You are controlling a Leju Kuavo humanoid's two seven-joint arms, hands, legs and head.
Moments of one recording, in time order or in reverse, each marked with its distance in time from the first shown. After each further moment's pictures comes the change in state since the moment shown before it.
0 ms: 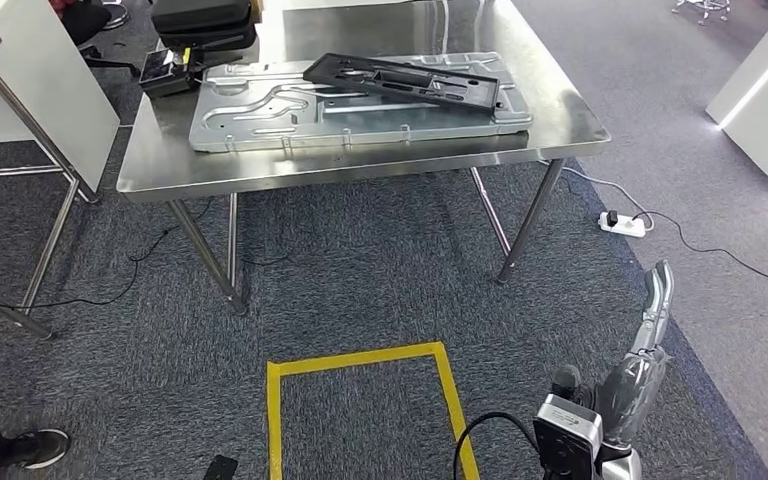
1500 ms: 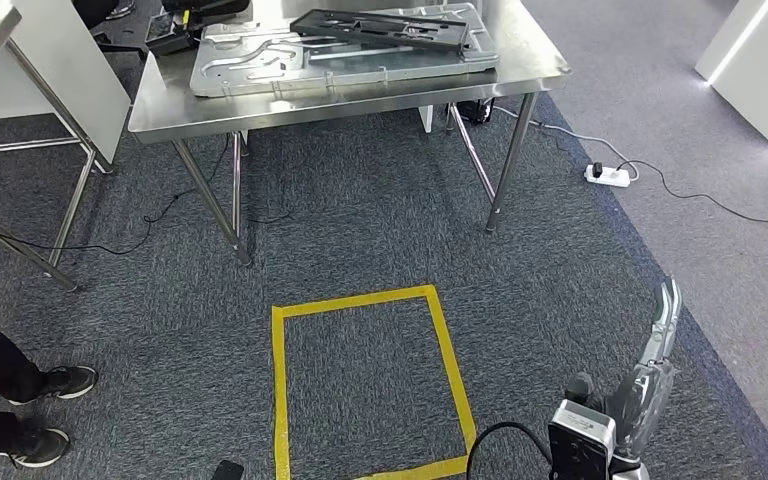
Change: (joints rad) left arm 0.006 -0.003 0.004 0.000 0.001 0.003 -0.001; right arm 0.046 -0.015 -0.022 -0.004 -0.043 0.000 0.008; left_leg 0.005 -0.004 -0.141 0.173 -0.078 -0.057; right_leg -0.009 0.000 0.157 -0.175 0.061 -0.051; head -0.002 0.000
